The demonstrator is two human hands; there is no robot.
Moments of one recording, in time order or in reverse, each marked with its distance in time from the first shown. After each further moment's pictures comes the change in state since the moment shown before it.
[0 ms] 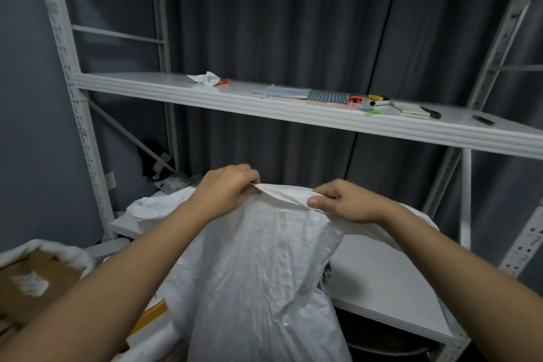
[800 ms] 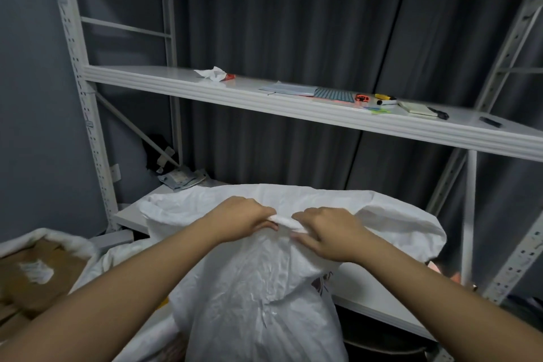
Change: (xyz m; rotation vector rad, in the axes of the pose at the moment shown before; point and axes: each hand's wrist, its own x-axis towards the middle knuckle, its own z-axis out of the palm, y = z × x) left_hand -0.022 0.020 0.028 0.026 -0.343 0.124; right_hand -0.009 -0.015 0.063 -0.595 0.104 -0.197
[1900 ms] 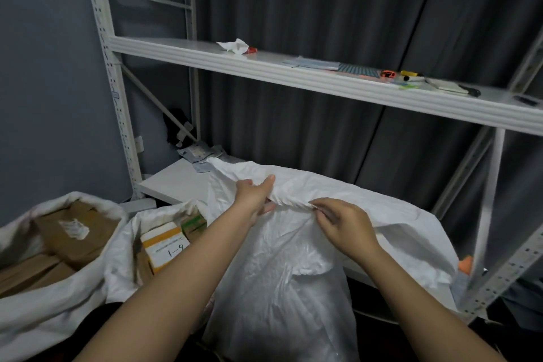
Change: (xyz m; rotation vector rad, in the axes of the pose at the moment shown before) left_hand -0.014 0.020 0.037 -1.745 0.429 -1.068; right_hand -0.025 -0.036 0.062 0.407 0.512 0.257
